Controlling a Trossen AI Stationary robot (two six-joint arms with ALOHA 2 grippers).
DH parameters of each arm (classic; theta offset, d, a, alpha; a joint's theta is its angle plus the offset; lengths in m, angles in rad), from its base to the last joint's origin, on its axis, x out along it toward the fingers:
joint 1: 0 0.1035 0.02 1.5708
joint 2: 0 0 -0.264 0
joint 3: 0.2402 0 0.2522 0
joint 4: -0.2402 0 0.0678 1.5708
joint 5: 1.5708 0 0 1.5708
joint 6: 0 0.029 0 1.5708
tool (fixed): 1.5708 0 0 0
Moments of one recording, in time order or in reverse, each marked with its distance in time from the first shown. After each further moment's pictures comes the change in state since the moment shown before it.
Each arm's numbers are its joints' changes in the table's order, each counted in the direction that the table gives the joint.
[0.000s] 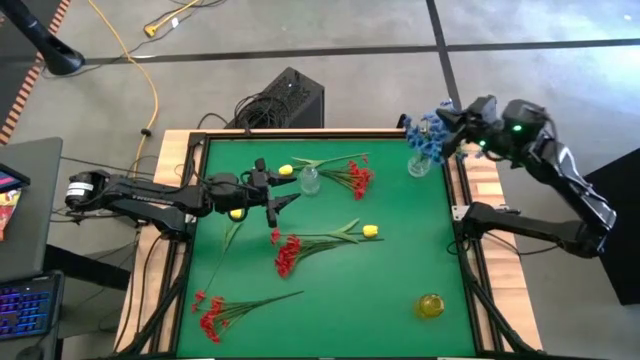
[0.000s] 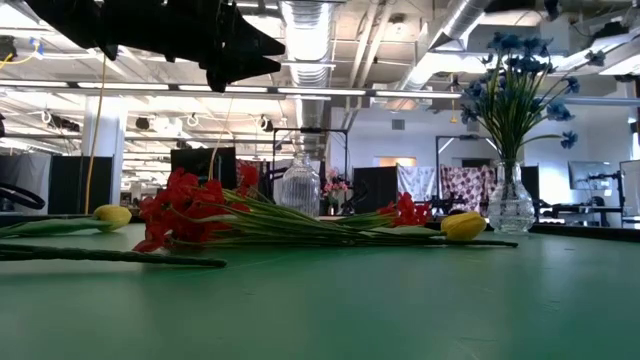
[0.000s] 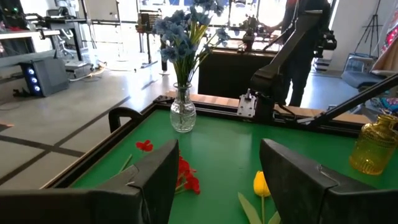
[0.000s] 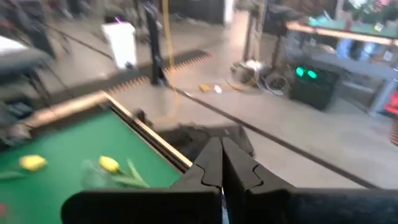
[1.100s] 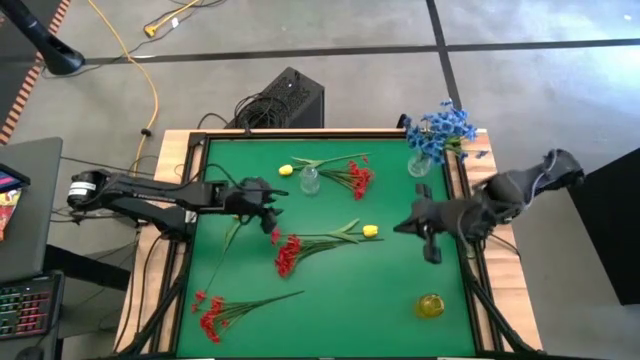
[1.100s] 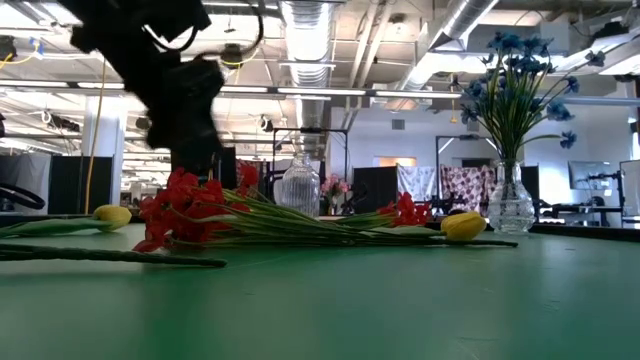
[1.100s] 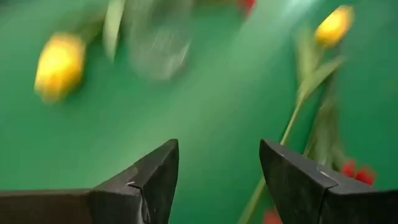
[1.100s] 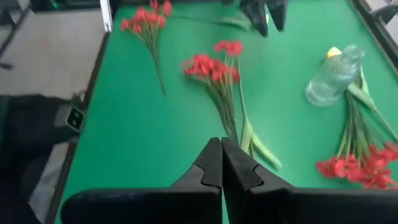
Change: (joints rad) left arm 0.005 -0.025 0.107 -0.861 -0.010 -0.490; right arm 1.115 -0.320 0.021 -0.229 0.212 0.355
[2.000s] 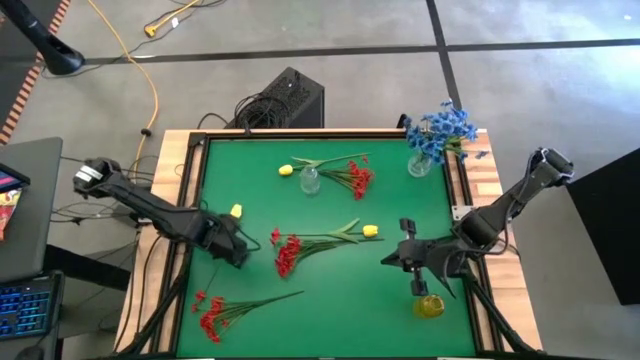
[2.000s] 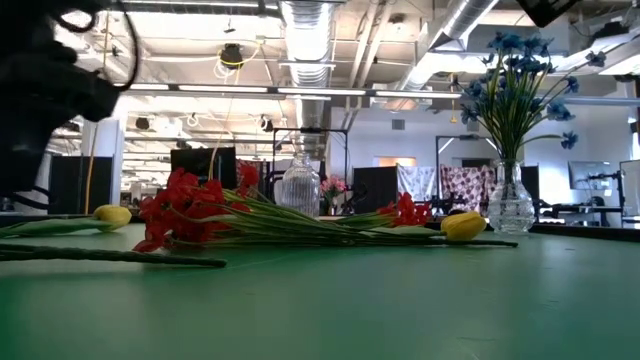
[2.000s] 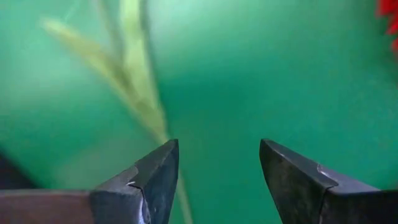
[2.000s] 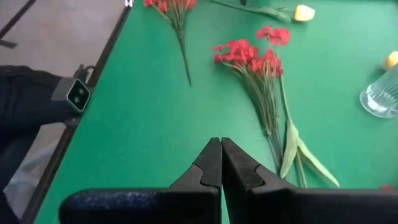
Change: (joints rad) left arm -0.502 -0.010 0.043 -0.648 0.145 -0.917; right arm 0.182 -0.090 -0.295 0.405 0.113 -0.008
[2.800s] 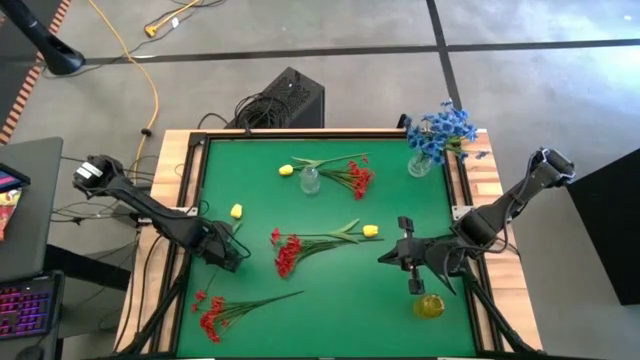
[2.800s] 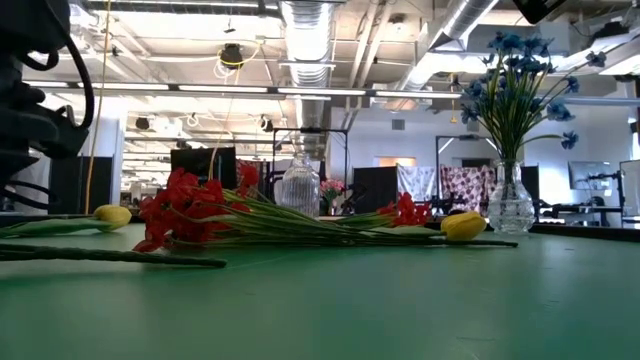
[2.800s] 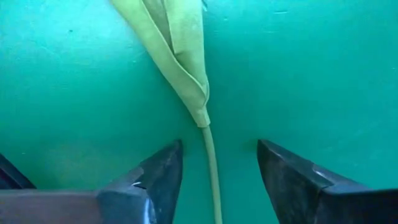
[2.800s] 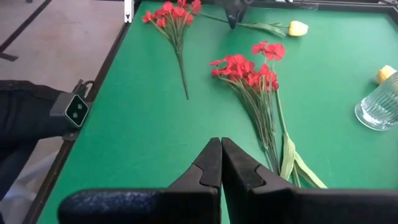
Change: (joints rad) left arm -0.081 0.003 -0.198 0.174 0.052 -0.156; right arm -0.016 0.001 -0.003 0.054 0.007 -0.025
